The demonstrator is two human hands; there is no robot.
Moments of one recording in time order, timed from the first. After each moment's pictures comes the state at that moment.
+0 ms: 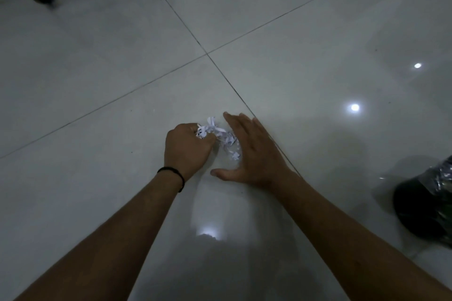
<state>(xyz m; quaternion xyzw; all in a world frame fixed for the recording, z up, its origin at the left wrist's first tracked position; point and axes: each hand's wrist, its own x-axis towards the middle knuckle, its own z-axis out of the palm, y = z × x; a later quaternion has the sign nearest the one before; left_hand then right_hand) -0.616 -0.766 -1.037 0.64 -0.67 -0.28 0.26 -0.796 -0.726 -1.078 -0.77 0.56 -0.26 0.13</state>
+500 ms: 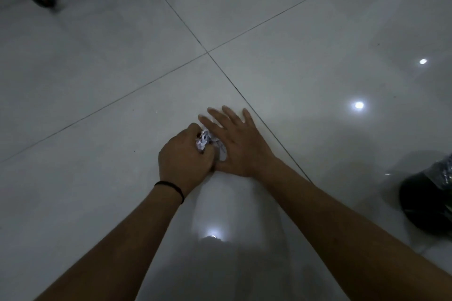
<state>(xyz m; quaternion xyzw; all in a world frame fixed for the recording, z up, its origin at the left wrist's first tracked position) -0.608 -0.740 -1.037 0.62 -0.73 -0.14 0.22 -0.772 -0.751 -1.077 -0.83 0.52 -0.17 0.11</state>
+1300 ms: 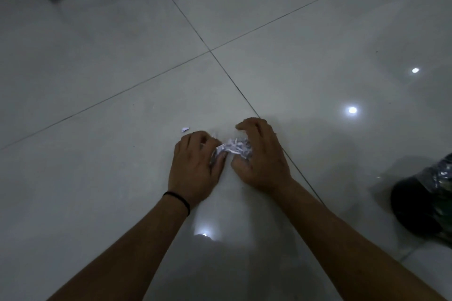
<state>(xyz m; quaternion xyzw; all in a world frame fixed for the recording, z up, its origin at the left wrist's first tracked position) -0.612 -0.717 -1.062 0.55 -0.81 -0.07 0.19 -0.794 -0.707 -1.064 -0.70 0.61 -0.33 0.16</state>
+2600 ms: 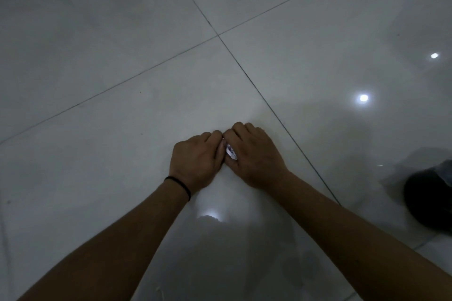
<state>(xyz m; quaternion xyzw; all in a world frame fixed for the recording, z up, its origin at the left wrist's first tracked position) -0.600 -0.718 -1.054 0.52 -0.85 -0.02 0.11 -0.767 -0.706 -1.070 -0.82 0.53 -0.20 0.04</state>
